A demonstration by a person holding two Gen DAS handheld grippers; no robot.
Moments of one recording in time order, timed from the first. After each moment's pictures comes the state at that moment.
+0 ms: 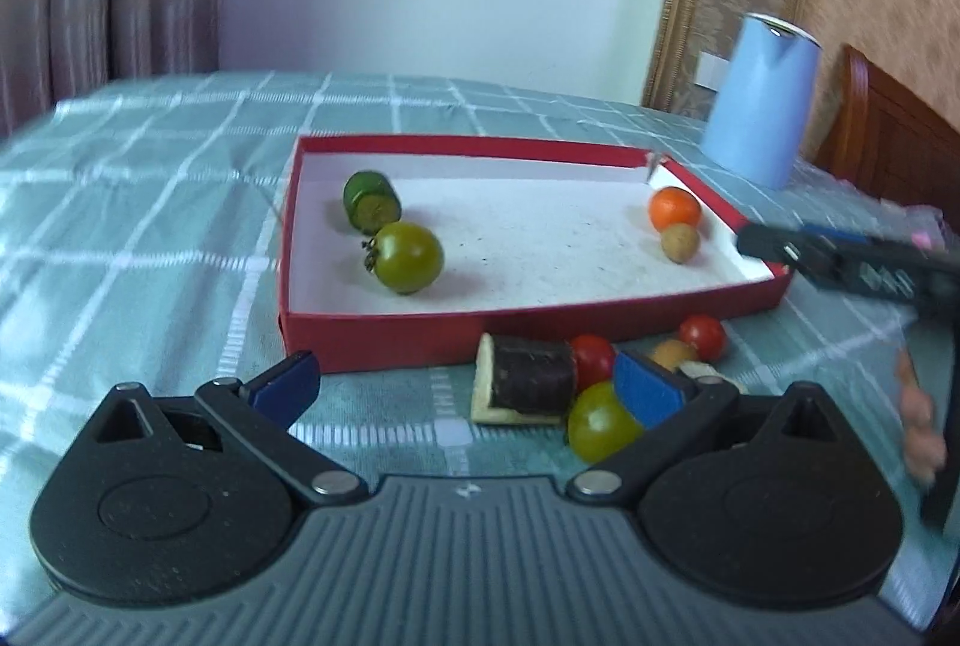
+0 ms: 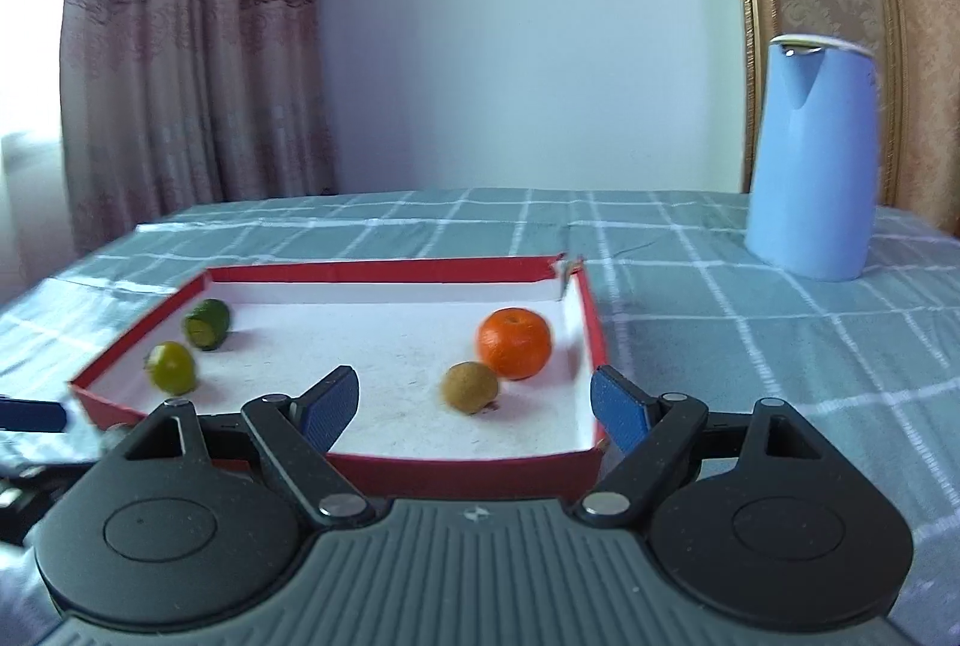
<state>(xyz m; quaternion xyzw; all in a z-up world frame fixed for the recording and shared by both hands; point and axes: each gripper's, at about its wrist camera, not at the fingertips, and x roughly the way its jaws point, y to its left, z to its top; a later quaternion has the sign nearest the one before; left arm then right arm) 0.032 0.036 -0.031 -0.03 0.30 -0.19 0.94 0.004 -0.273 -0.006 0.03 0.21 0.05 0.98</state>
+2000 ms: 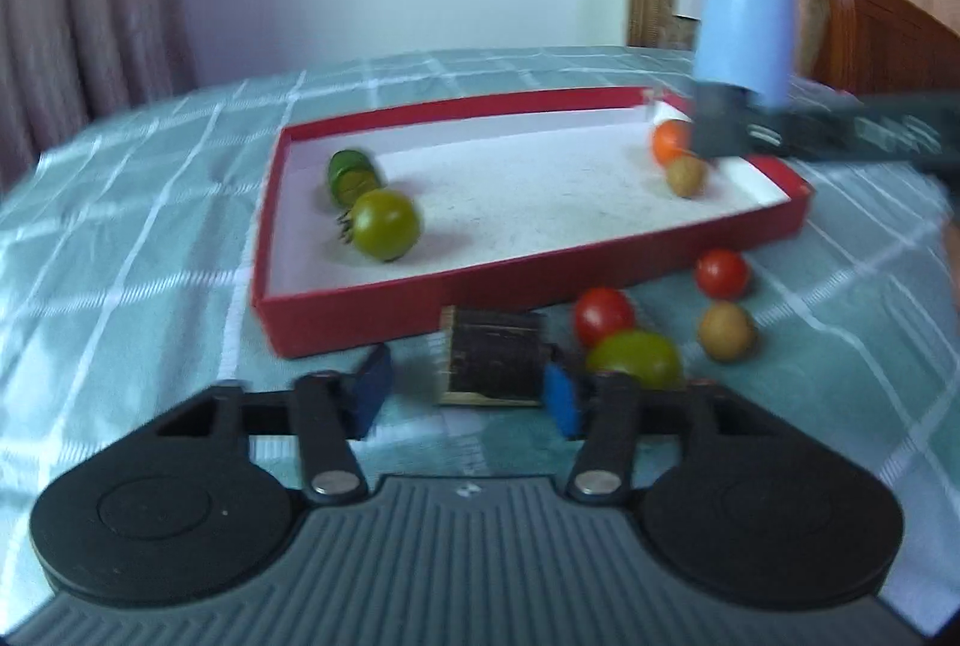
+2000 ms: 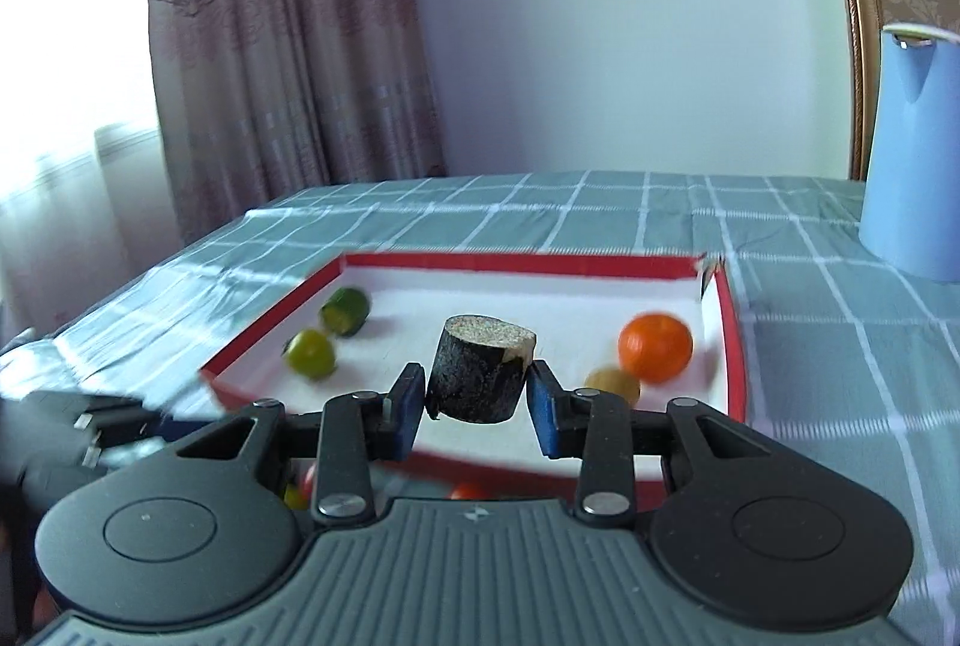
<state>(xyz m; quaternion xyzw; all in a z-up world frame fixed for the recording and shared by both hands) 0.029 0.014 -0.038 0.08 0.30 -0.21 0.93 0.028 -0.240 0.009 0.03 0.24 0.14 0.96</state>
